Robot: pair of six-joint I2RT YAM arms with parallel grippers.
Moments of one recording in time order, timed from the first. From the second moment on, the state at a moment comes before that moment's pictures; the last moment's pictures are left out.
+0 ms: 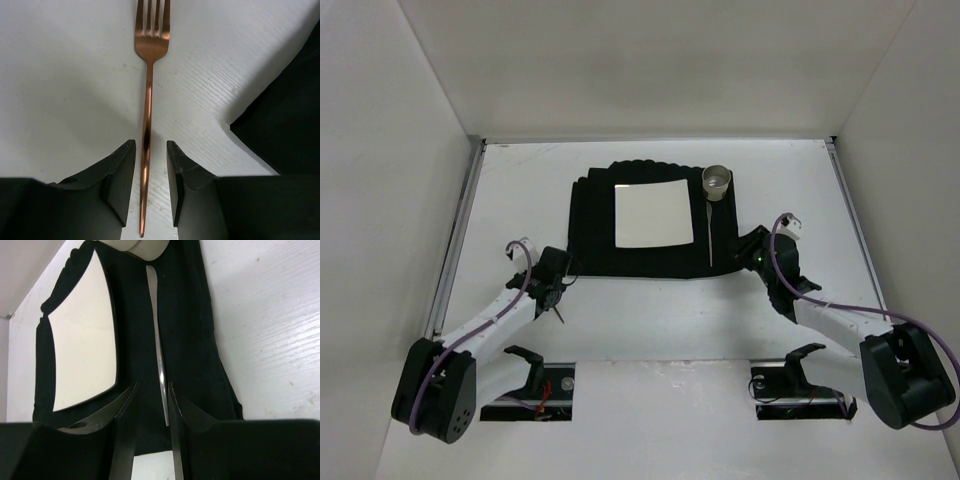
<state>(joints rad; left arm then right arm) -0.38 1.05 0.45 -0.49 -0.58 -0.92 0.35 1.13 0.36 0.38 0.19 0.84</state>
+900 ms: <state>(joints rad) -0.50 1.24 0.75 -0.37 -0.48 -0.67 0.36 1.15 0.36 0.38 0.17 0.84</state>
